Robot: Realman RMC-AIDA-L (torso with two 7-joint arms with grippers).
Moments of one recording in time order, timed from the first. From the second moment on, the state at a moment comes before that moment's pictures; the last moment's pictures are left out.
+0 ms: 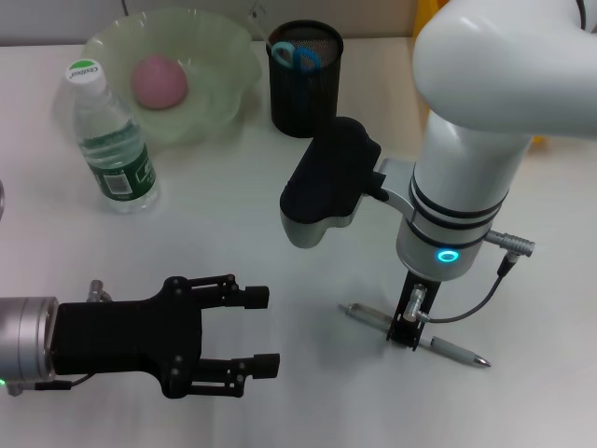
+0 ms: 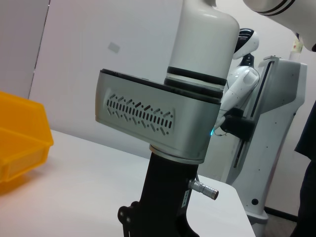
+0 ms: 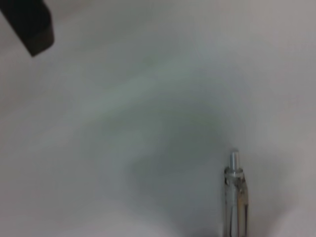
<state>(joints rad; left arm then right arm) -0.45 -2.07 0.71 0.45 2.06 1.83 -1.09 0.96 2.09 -2.03 -1.02 -2.44 -1.52 2.86</state>
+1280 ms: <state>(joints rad) -0.46 -2.07 0.71 0.45 2.05 1.85 -1.10 0.51 2.09 -1.51 -1.50 -2.45 -1.28 2.25</state>
